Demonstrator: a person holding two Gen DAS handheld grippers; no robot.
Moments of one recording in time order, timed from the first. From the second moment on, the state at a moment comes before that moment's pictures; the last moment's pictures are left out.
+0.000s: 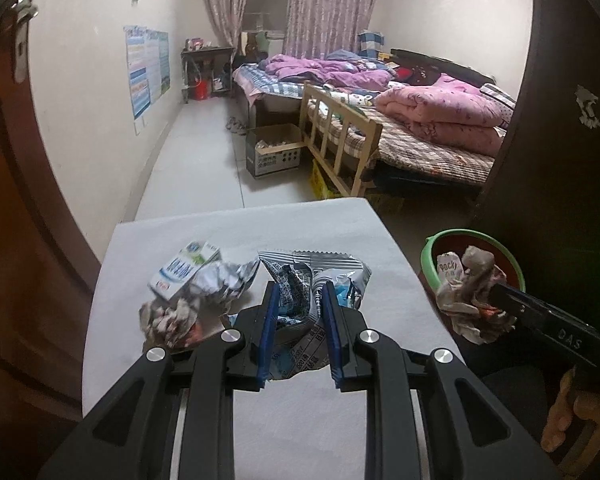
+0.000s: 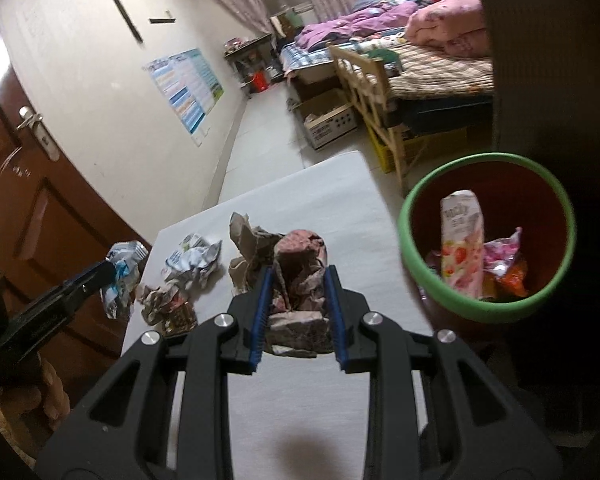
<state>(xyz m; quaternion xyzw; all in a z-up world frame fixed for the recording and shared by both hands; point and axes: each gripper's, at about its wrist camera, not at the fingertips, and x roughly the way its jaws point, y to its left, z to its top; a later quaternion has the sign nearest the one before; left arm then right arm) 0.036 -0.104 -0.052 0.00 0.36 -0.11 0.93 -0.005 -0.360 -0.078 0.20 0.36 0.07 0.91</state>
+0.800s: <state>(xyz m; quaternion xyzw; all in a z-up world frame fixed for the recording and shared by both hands) 0.066 -0.175 -0.067 0.00 0.37 -0.17 0.91 -0.013 -0.429 -0.097 0.24 0.35 0.00 0.90</state>
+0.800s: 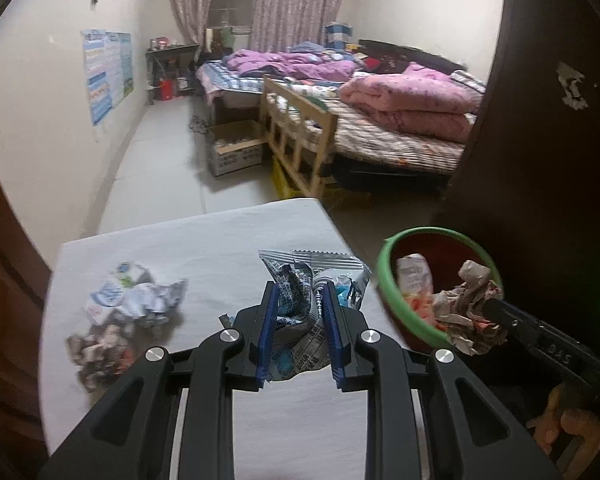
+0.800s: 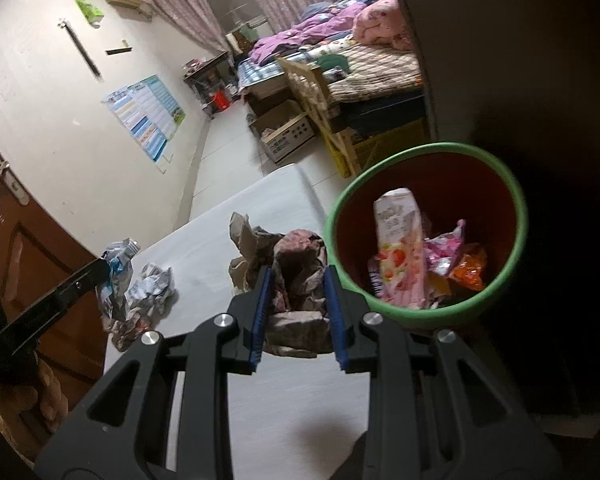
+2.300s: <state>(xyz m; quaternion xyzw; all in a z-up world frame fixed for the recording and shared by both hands) 0.039 -0.127 -0.094 0.06 0.37 -0.13 0.92 0.016 -0.341 -0.127 0.19 0.40 0.03 0.89</state>
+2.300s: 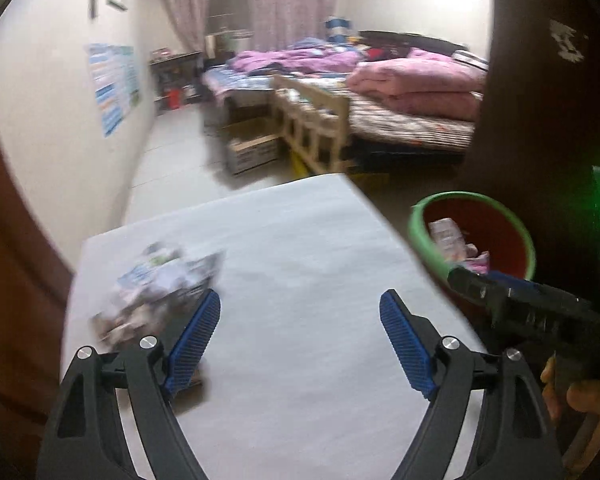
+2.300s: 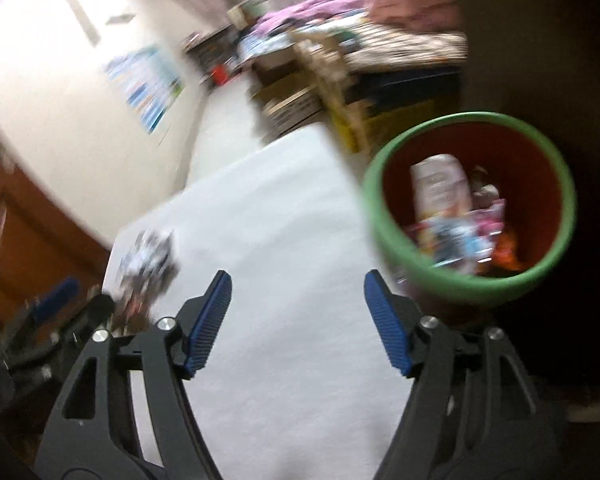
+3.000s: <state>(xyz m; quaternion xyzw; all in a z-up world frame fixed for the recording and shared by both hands) 0.023 0.046 -0.133 -0.02 0.40 0.04 0.91 0.009 -0.297 -0.132 0.14 0.42 0.04 0.90</state>
